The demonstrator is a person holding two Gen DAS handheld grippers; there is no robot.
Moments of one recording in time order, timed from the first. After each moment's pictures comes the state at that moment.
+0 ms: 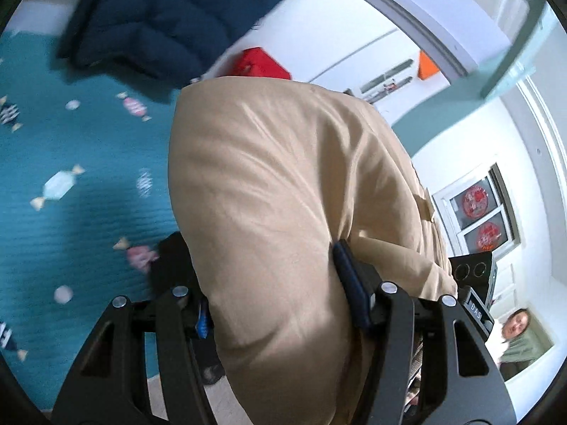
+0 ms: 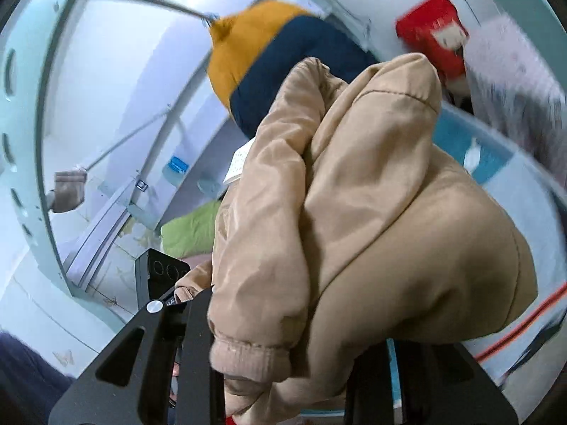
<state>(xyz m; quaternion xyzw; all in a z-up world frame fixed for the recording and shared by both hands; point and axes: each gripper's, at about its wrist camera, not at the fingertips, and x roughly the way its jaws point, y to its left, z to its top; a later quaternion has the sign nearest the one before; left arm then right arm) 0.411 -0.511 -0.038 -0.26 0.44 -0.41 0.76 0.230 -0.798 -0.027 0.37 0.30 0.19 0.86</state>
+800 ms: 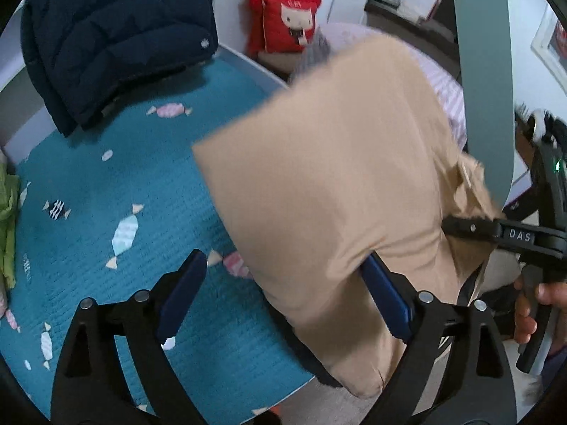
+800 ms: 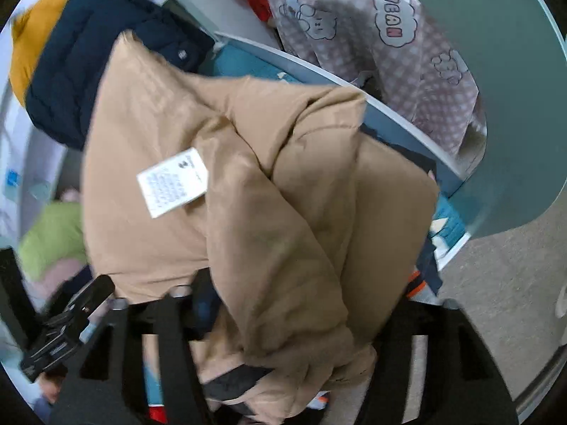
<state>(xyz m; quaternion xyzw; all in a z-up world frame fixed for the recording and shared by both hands) 0.441 -0.677 -0.147 0.08 0.50 -0.30 0.81 0.284 -0.920 -0.199 0.35 0.51 -0.07 0.78</state>
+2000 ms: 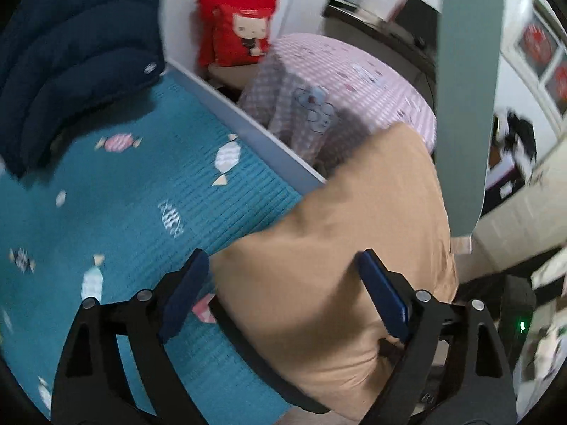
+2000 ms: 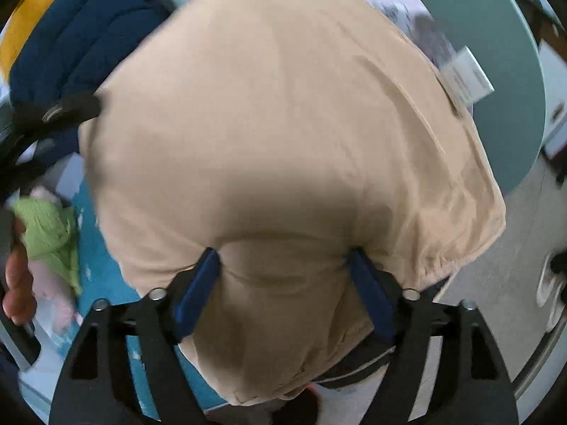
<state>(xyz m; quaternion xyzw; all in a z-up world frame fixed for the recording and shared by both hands) 0.515 -0.710 -0.126 0.06 0.50 -0.38 0.77 0.309 -0.840 -0.210 0.30 0.51 -0.17 0.79</state>
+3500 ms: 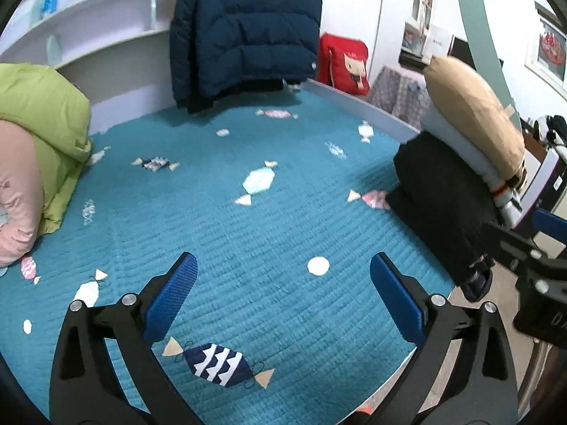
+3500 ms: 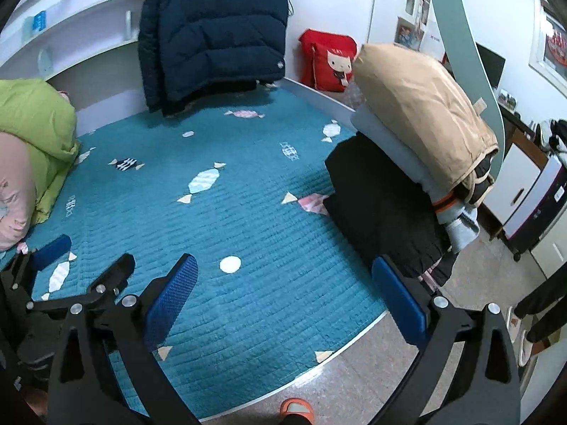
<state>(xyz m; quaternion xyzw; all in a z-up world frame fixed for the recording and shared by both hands) 0.323 -0.290 -0.252 0.06 0.35 -0.26 0.90 0.230 -0.433 -0.226 0.05 0.38 -0.22 0.90</state>
